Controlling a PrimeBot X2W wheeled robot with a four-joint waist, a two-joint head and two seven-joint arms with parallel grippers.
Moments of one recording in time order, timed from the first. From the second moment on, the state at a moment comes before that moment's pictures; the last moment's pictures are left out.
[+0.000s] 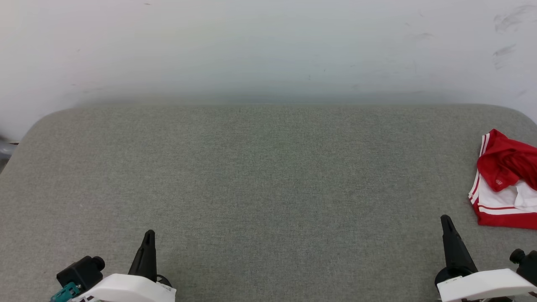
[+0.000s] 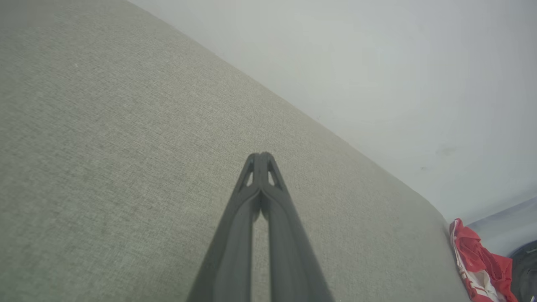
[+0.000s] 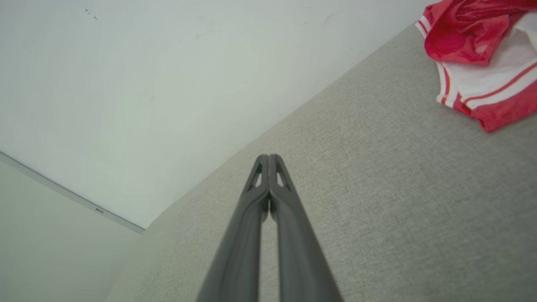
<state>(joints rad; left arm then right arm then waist) 0.06 0.16 -0.09 0.12 -0.76 0.06 -0.13 0.04 -0.07 -0.04 0.16 0.79 0.13 -0.12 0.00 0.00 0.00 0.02</state>
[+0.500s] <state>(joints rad) 0.03 0.15 -0.06 0.14 -0.97 0.02 -0.09 0.01 -0.07 -0.05 0.18 0.99 0.13 -0.08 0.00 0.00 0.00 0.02</state>
